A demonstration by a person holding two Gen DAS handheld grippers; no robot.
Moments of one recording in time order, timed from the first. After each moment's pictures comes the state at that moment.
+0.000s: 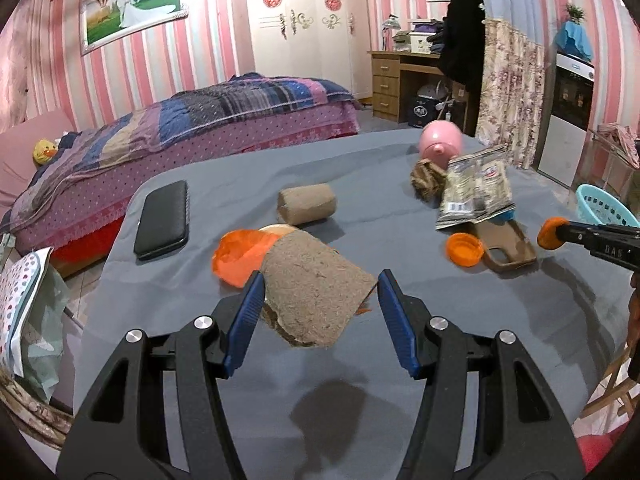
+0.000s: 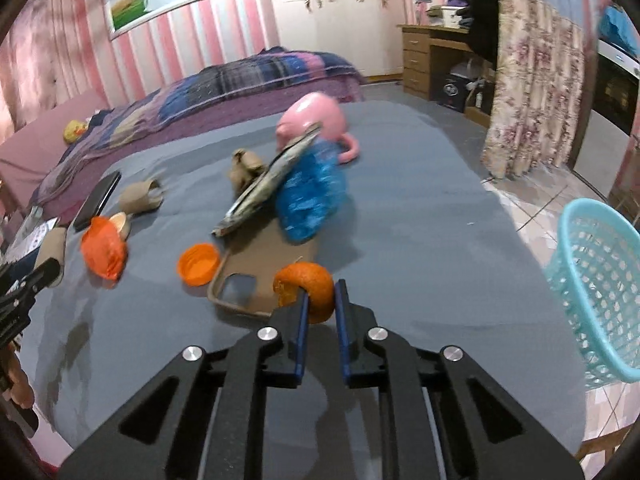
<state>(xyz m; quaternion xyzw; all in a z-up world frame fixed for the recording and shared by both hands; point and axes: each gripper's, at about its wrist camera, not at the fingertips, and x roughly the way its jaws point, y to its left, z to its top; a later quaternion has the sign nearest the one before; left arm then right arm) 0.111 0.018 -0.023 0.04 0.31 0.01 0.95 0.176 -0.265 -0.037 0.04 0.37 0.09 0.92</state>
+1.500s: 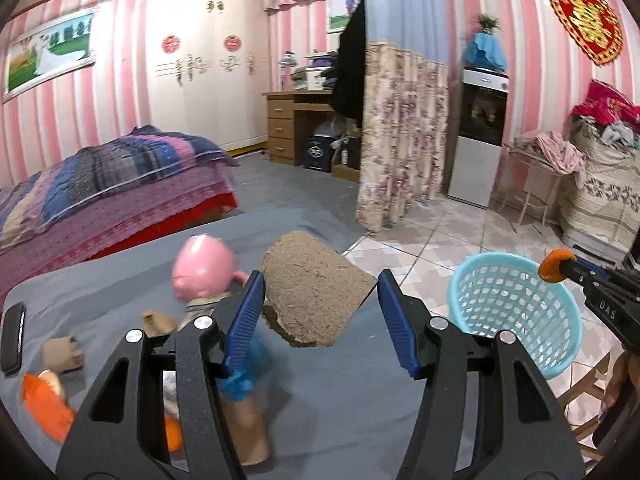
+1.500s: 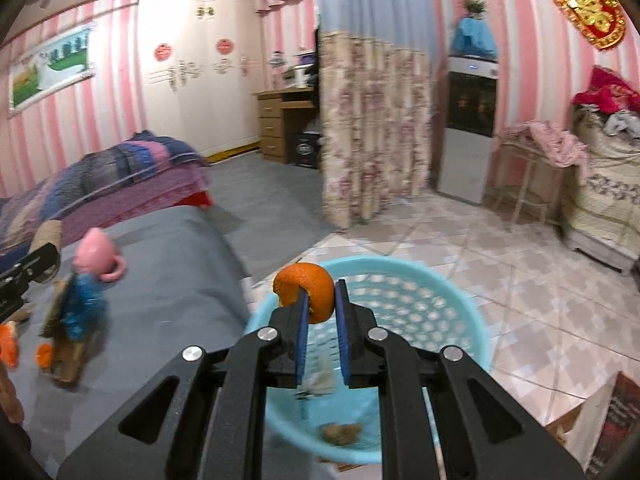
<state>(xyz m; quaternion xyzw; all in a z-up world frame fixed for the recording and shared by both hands) 0.207 -0.259 0.030 0.05 0.24 -0.16 0.96 0.149 -0.493 0.014 0.07 0.26 -0.15 0.95</state>
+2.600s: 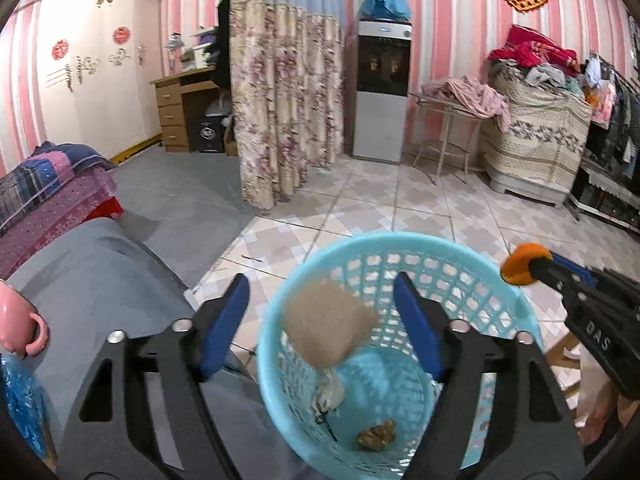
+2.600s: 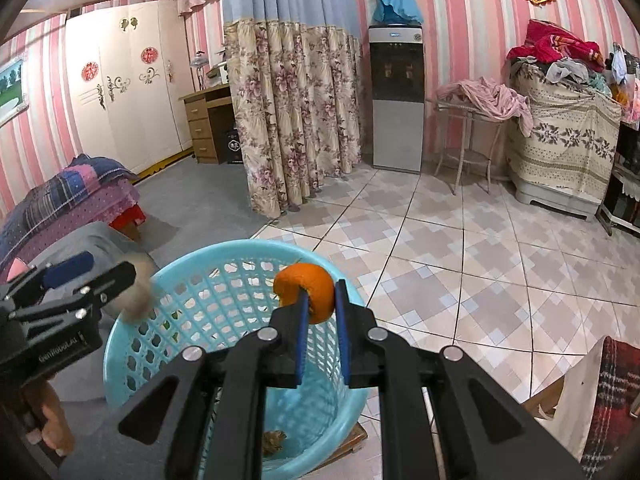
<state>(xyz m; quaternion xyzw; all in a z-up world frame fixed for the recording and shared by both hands) 0.248 -0.448 -0.033 0.10 0.28 -0.31 0.90 0.136 -0.608 -0.029 0.13 0.27 -0.25 0.92</state>
